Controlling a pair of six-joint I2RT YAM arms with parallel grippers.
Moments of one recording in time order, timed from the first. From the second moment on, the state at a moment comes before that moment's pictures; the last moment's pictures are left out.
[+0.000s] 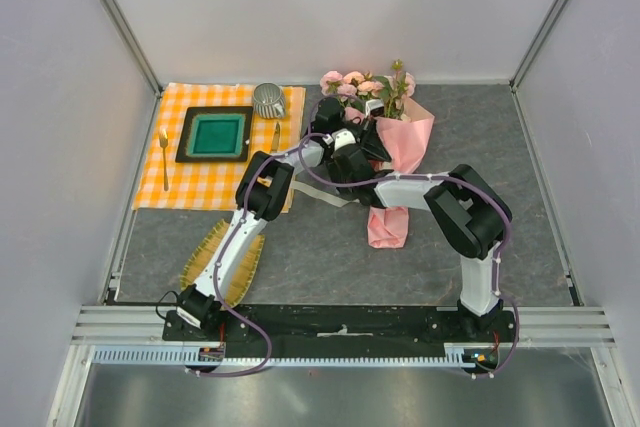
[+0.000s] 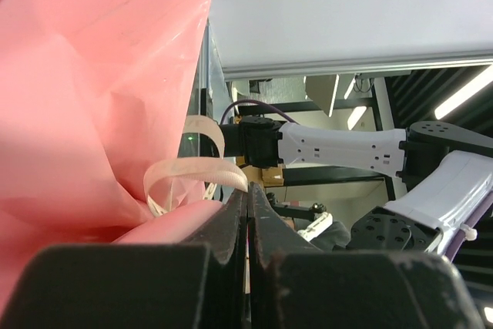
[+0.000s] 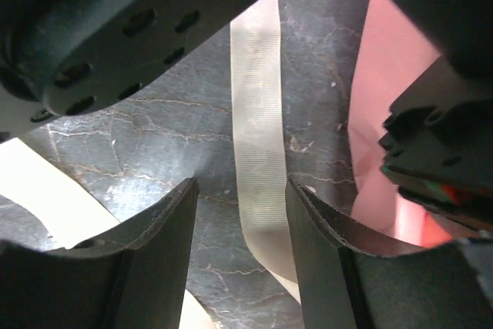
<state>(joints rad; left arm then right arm) -0.54 2.82 2.22 0.74 1.44 -1.58 0.70 1.96 1.13 0.11 0.33 0.12</state>
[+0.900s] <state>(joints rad) -0.52 2.75 2.08 0.63 1.37 -1.49 0.72 1.75 0.96 0.14 0.04 0.17</state>
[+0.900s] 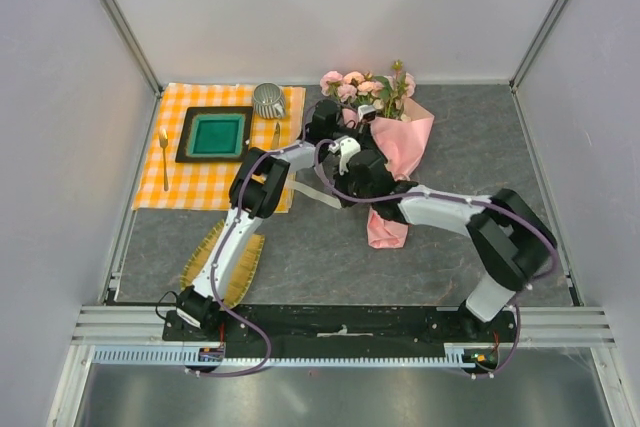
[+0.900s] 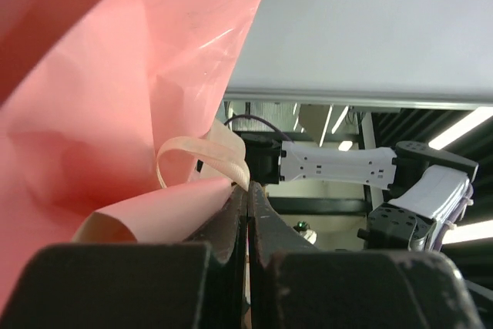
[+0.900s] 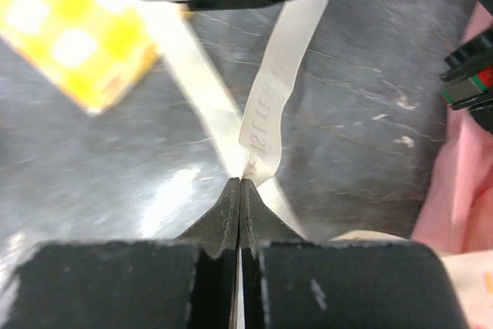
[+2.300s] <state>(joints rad) -0.59 2.22 1.55 0.05 0.80 -0.99 0.31 1.38 0.91 -0.79 0.30 0.54</state>
